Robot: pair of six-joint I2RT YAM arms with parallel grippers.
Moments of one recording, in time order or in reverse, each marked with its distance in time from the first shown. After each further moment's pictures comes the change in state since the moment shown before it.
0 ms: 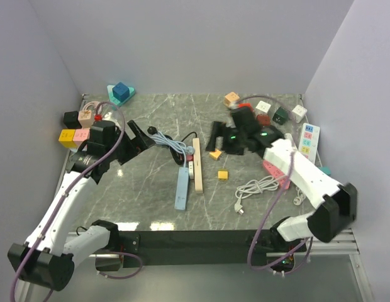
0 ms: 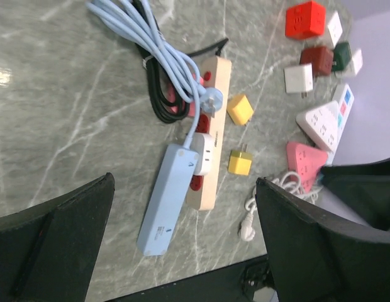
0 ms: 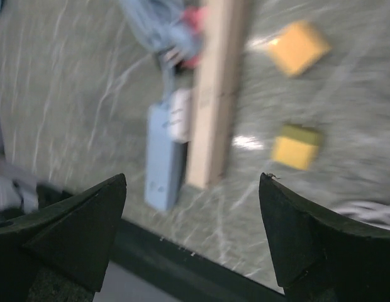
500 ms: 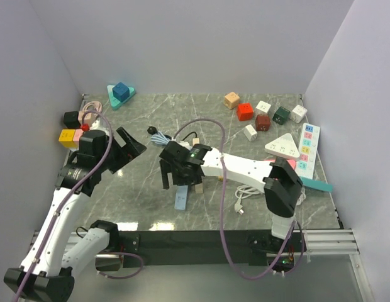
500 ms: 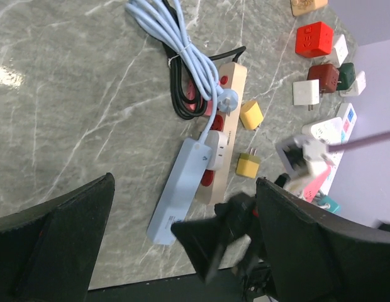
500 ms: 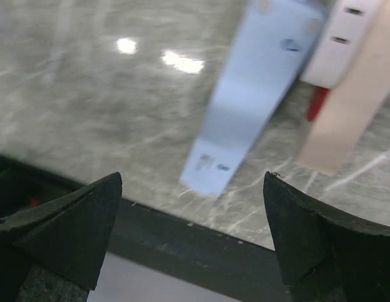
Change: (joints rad) left arm 0.045 -0.150 -0.023 -0.116 -0.060 -0.027; right arm 0.541 0.471 0.254 -0.110 0.222 0.233
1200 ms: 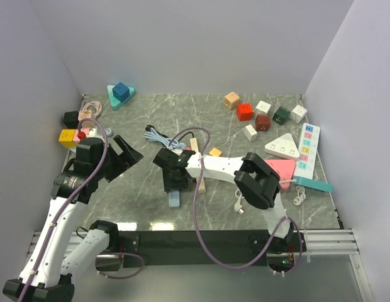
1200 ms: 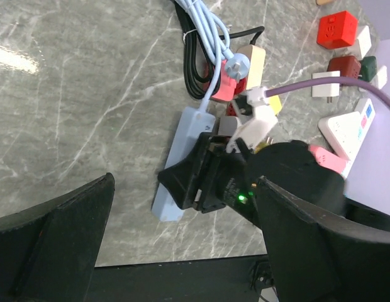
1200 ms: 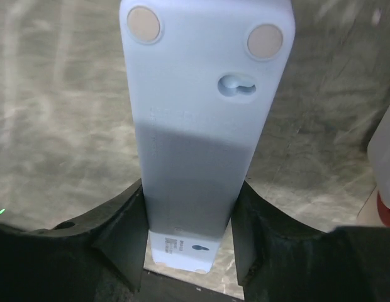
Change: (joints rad) left arm 0.007 -0.084 -0.024 -0.111 -0.022 0.003; right arm -0.007 0.233 0.012 0.134 -0.013 0.049
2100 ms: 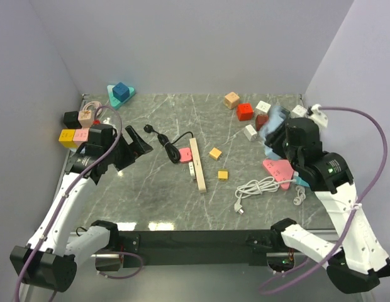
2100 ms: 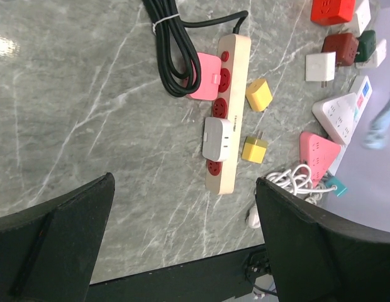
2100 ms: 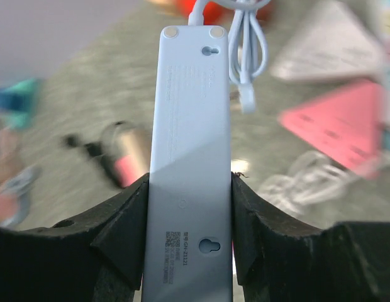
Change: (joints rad) left arm 0.007 0.194 0.017 0.140 0.113 0.035; right arm -0.588 -1.093 -0.129 -0.264 0.315 -0.104
